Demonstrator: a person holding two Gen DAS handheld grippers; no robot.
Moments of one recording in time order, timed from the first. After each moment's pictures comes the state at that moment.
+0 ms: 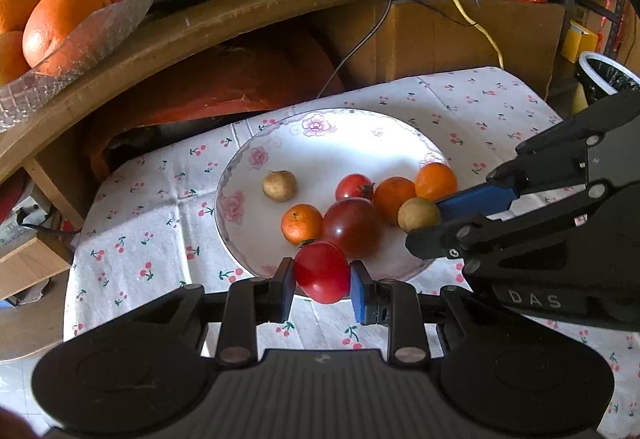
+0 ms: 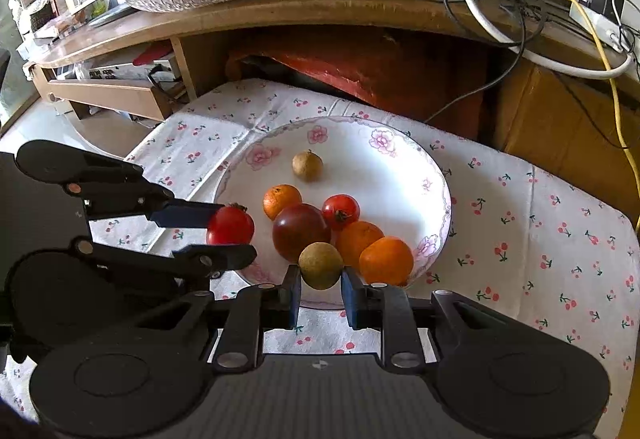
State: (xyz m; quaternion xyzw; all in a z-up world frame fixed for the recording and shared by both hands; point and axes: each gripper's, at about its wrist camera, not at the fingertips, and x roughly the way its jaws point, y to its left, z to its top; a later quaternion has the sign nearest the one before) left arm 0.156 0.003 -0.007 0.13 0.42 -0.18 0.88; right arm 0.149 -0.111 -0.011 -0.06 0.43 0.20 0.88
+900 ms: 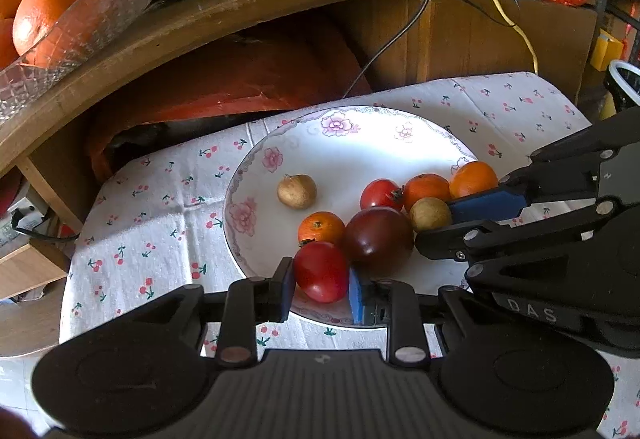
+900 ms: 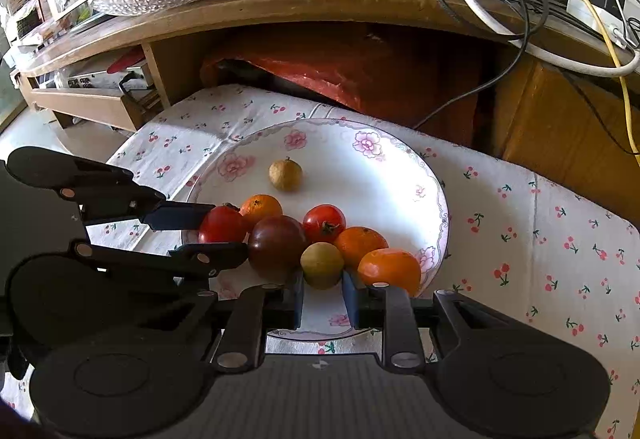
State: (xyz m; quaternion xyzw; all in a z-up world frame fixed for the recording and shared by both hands) left arm 0.185 0.000 -0.024 0.13 0.42 -0.15 0.89; right arm 0.173 -0.109 -0.027 -0.05 0.42 0.19 0.88
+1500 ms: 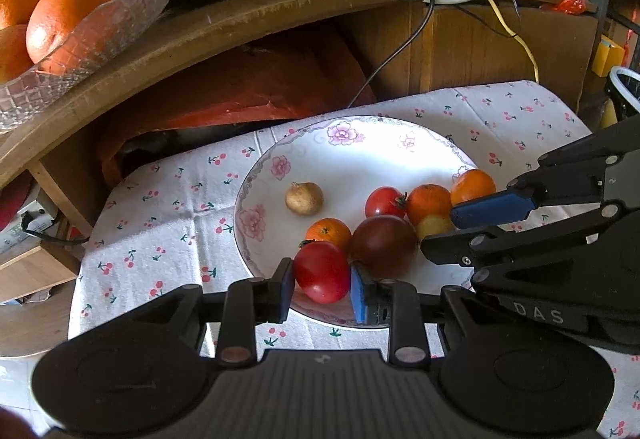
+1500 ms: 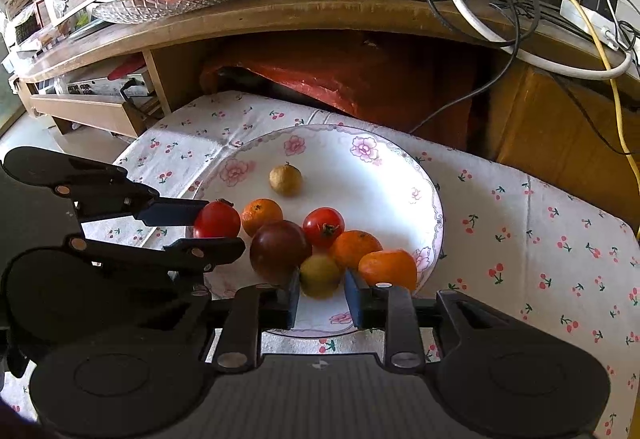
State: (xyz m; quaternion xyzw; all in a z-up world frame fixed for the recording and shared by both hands) left arm 0.180 0.003 -0.016 0.13 0.41 -0.15 0.89; right arm 0.167 -0.111 -0.022 -0.05 0.42 0.19 0.89
